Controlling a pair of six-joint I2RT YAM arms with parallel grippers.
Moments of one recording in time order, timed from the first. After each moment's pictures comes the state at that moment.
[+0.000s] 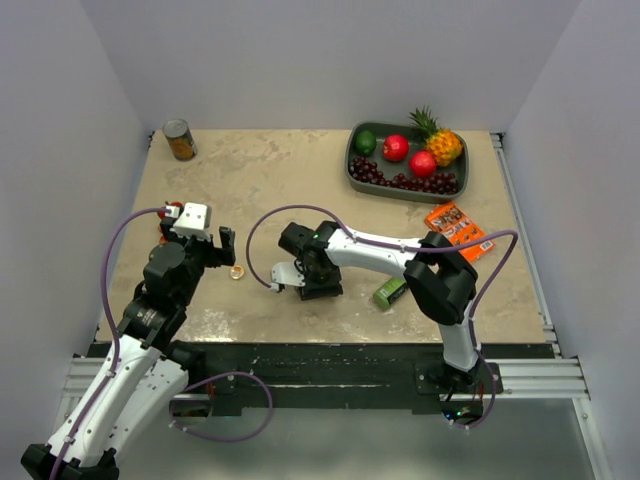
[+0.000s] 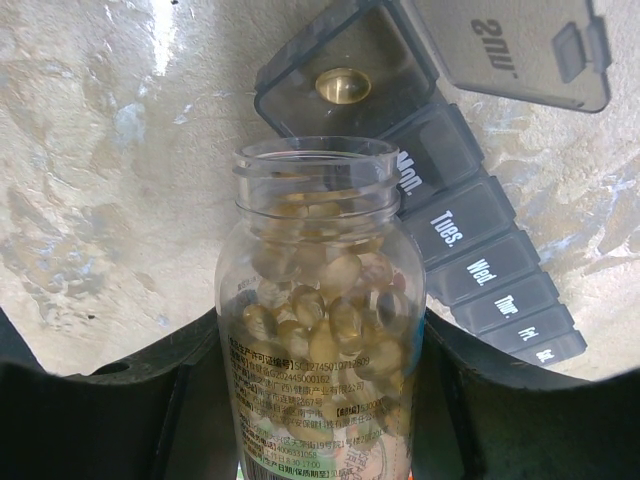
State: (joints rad) left arm -0.38 0.55 0.60 -0.25 -0.25 -0.02; right arm 0.98 1.99 1.48 -0.94 0.03 -0.77
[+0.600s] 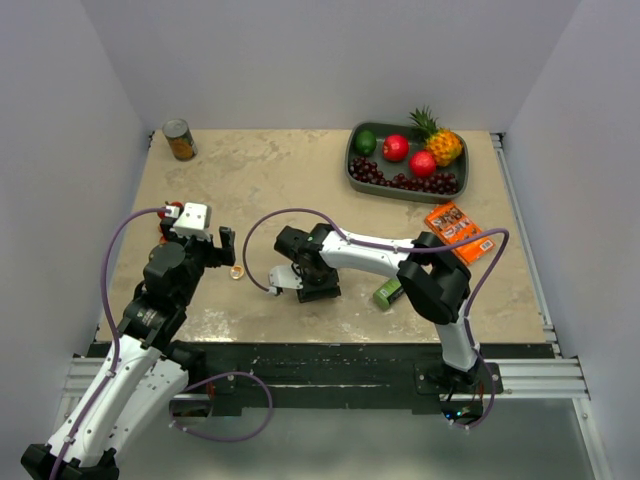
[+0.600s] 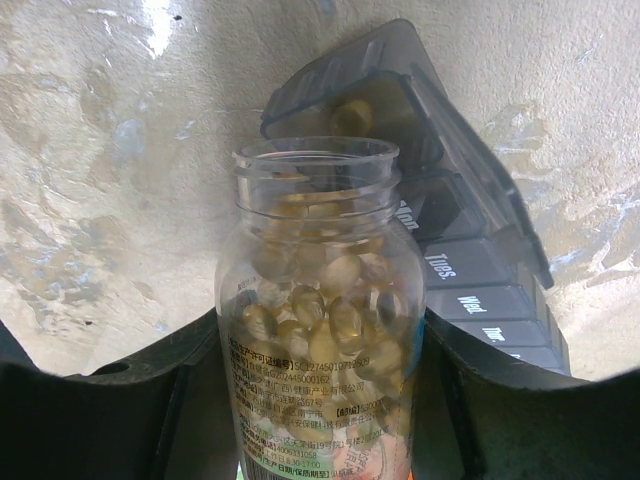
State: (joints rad) left arm -0.38 0.55 0.60 -0.25 -0.25 -0.02; right arm 1.00 2.03 1.51 -0.96 0.06 -0.77
